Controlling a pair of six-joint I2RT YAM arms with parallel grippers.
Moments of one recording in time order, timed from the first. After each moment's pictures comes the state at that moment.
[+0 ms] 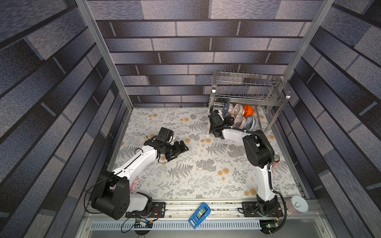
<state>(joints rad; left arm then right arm) -0.35 1.34 0.89 -0.58 0.47 -0.74 0.54 2.16 1.49 -0.07 1.17 -0.50</state>
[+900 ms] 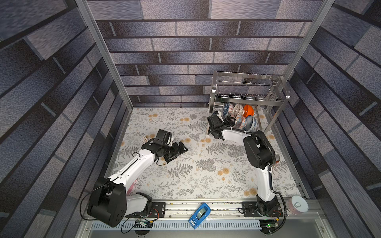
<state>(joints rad) -0.34 1.27 0.84 -0.55 0.48 -0.74 0.56 2.13 1.47 -0.18 1.19 -0.41</state>
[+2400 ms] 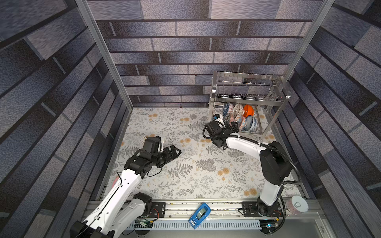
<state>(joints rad) -0.34 0.86 0.76 -0.69 0.37 -0.79 0.71 1.79 1.28 -0.44 1.14 0.02</state>
